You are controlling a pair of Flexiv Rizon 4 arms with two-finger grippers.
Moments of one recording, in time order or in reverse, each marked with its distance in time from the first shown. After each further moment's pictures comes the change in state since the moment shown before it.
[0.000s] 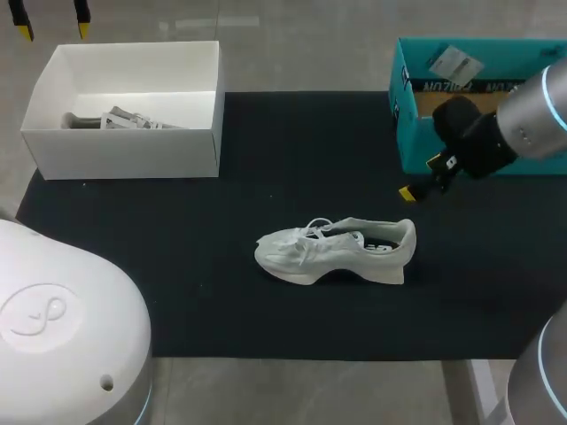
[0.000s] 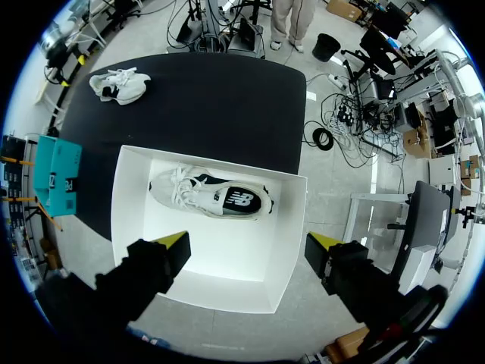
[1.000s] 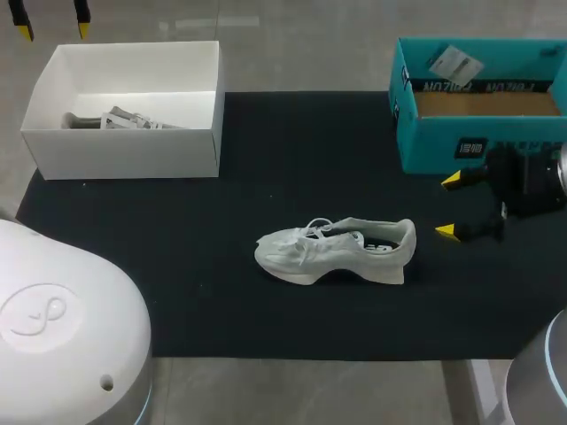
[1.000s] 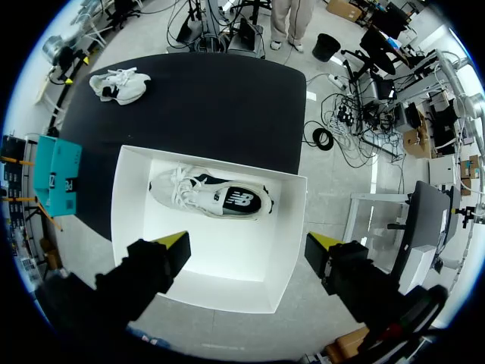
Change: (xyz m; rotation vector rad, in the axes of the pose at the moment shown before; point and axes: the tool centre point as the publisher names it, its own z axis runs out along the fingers) left arm 0.000 0.000 0.000 0.000 0.000 0.000; right arm -0.007 -0.071 0.006 -0.232 0.117 -0.420
